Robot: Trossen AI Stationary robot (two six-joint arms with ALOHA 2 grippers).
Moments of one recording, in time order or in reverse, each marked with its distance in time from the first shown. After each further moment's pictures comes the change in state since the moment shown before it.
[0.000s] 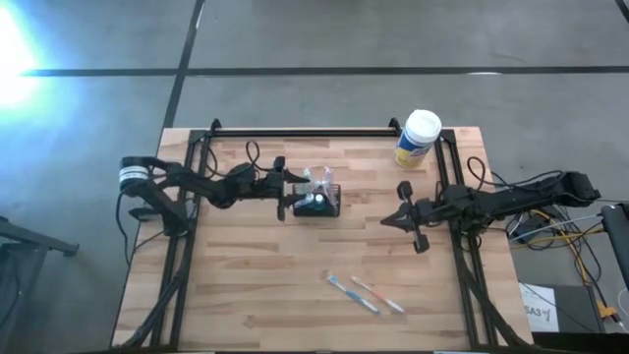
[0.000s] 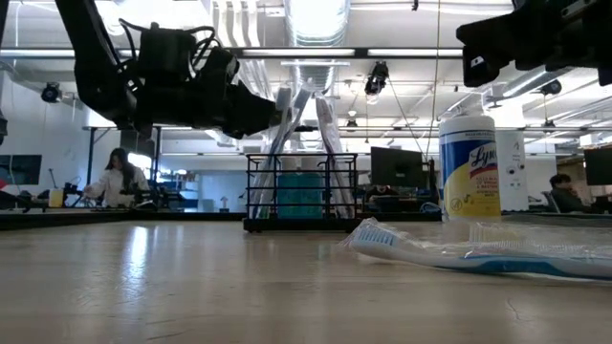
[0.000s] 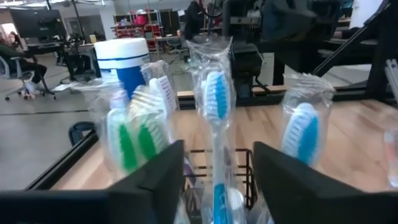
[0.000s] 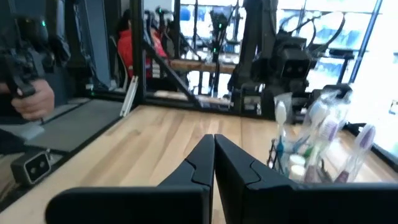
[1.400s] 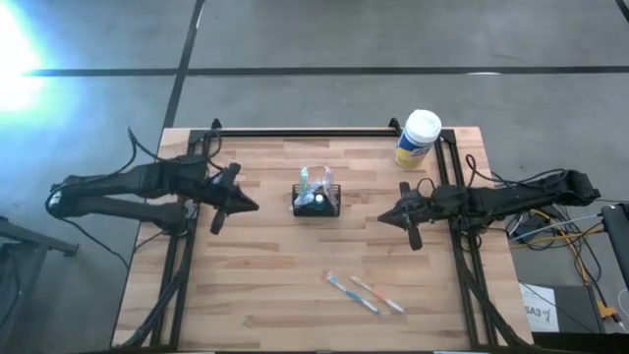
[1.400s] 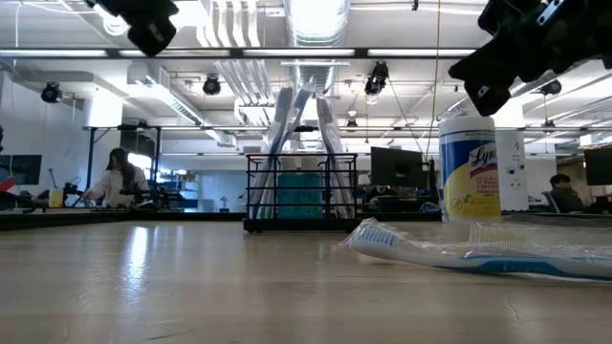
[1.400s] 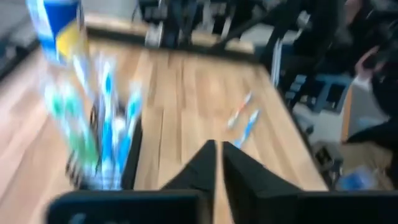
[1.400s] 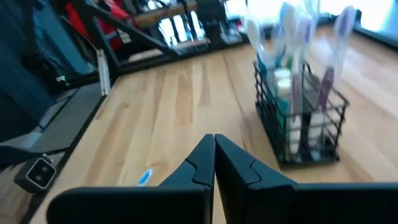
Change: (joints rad) left arm -0.198 -0.859 0.349 -1.585 0.014 -0.230; right arm 0.005 0.014 0.114 -0.361 0.123 0.340
